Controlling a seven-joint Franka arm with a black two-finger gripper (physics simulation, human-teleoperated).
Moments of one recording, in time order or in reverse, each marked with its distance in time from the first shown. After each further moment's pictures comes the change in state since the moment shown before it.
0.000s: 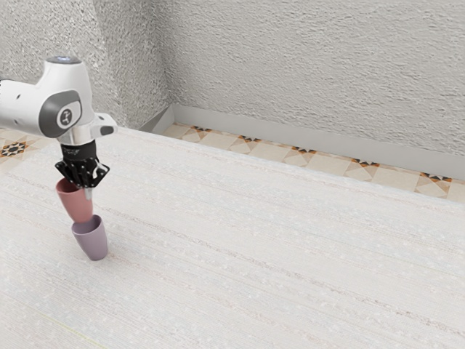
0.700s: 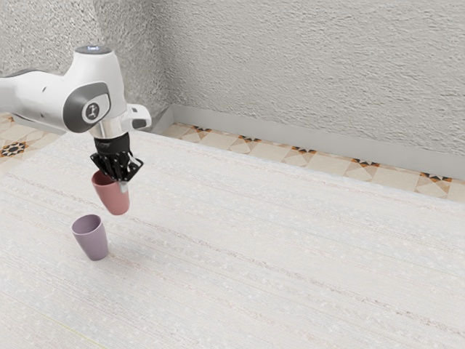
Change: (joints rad) arm -0.157 -0.028 -0.001 0.022 -0.042 0.004 0.029
